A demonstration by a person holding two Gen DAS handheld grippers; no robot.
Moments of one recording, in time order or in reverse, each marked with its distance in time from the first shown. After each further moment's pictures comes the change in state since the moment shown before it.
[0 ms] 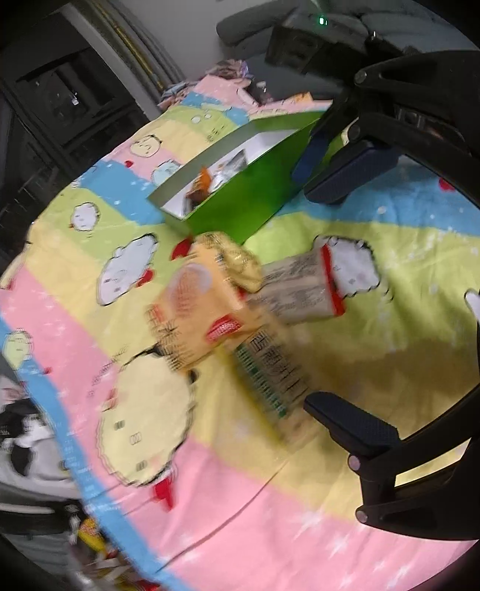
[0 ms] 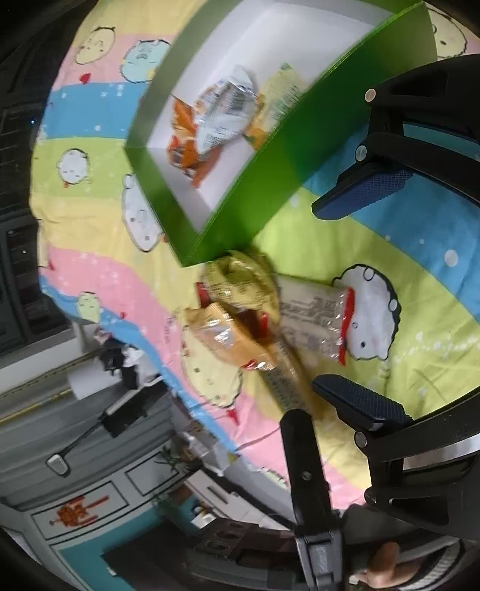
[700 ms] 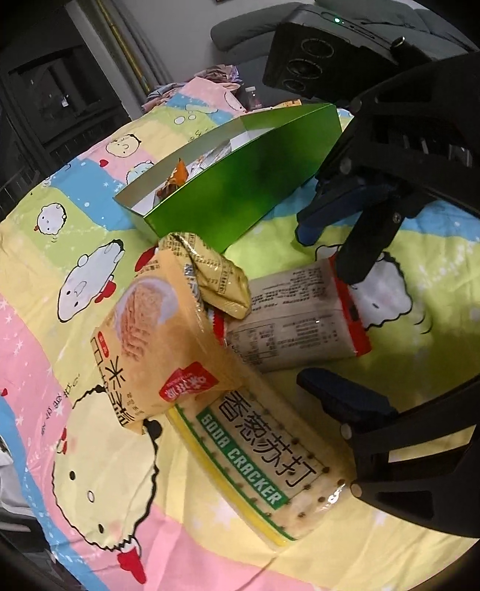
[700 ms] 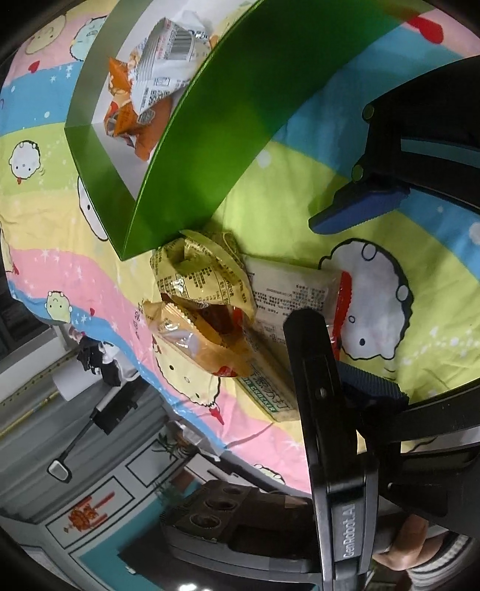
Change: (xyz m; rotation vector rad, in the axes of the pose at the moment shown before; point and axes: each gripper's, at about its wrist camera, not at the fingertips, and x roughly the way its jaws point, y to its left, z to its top) left arm 0.049 -0.009 0.001 0.004 0.072 -0.039; right arm 0.043 -0.009 -0.010 0.077 0.058 0.120
